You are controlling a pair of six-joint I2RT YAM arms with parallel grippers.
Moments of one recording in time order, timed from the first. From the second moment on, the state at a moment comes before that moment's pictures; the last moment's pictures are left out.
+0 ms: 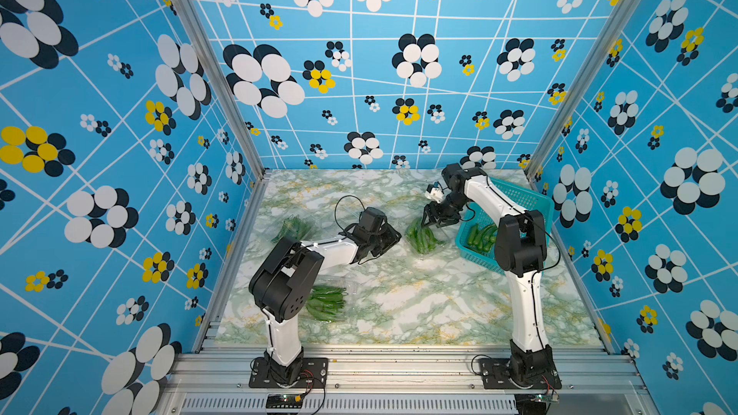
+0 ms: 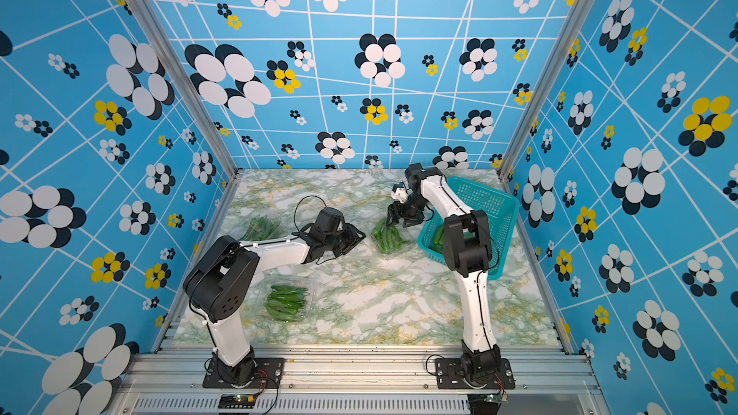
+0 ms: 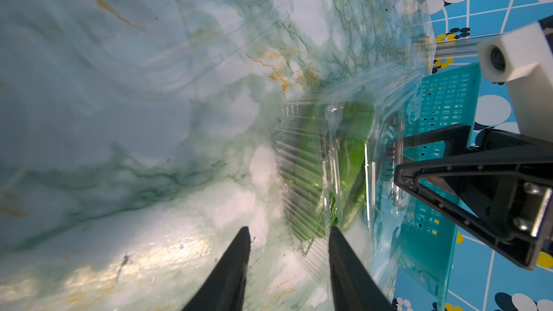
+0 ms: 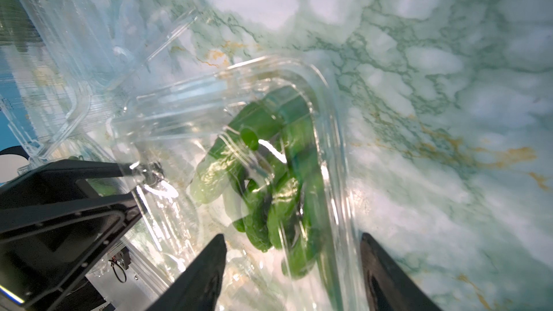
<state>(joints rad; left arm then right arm) -0.58 1.85 1.03 0.10 0.24 -1.11 0.27 2.30 2.04 -1.21 -0.43 -0.04</state>
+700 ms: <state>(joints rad) -0.58 1.89 1.06 0.10 0.25 -1.11 0.27 2.30 2.04 -1.21 -0.46 -0.04</state>
